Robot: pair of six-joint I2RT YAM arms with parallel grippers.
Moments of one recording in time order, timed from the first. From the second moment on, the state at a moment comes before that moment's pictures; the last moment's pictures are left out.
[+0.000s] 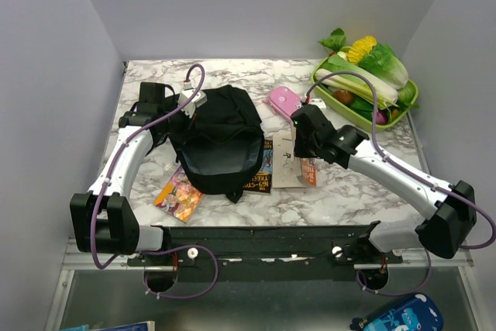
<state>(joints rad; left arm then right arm) -0.07 1.35 1.12 -0.68 0.60 0.49 0.75 1.35 1.14 -0.70 0.35 0.60</state>
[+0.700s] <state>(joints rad) -0.07 1.34 1.15 -0.66 0.63 0.41 0.90 1.09 1.29 -0.80 0.18 0.29</state>
